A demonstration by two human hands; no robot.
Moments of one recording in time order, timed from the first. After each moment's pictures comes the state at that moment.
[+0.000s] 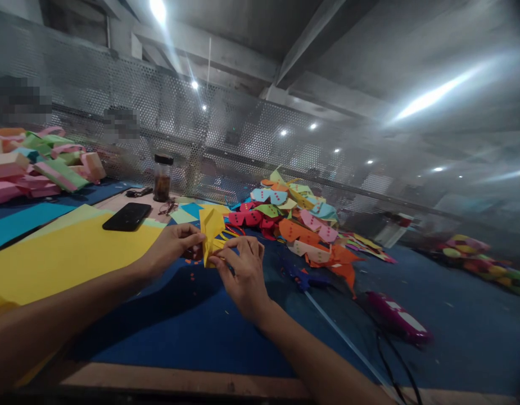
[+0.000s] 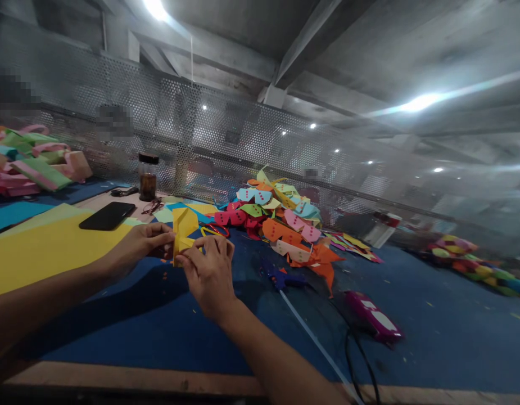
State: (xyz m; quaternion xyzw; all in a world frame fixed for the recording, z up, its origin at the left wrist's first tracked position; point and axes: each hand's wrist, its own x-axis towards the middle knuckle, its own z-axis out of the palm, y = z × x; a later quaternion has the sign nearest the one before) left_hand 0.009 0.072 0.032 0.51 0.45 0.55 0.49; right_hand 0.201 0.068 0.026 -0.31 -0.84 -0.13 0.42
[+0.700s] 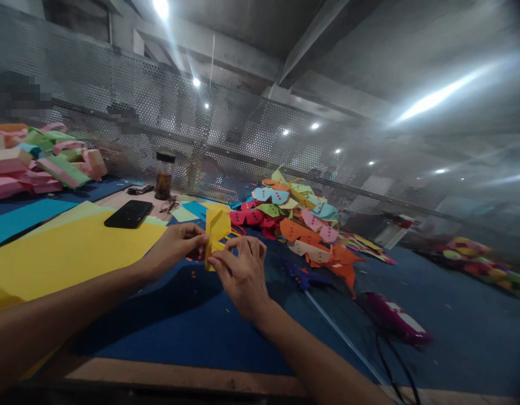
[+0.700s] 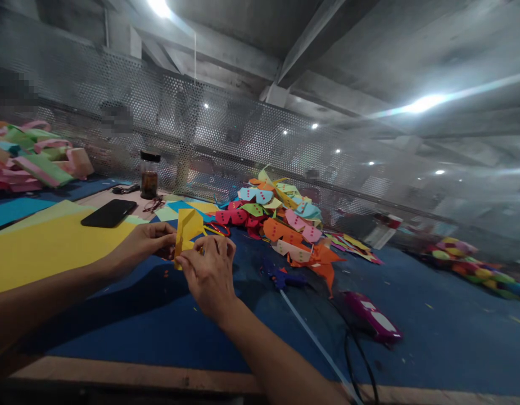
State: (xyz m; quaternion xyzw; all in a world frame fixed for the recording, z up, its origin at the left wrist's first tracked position) left_hand 0.010 0.068 0.033 0.56 0.44 0.53 0.47; right_hand 0.200 0.064 0.025 -0.31 -0.85 -0.15 0.41
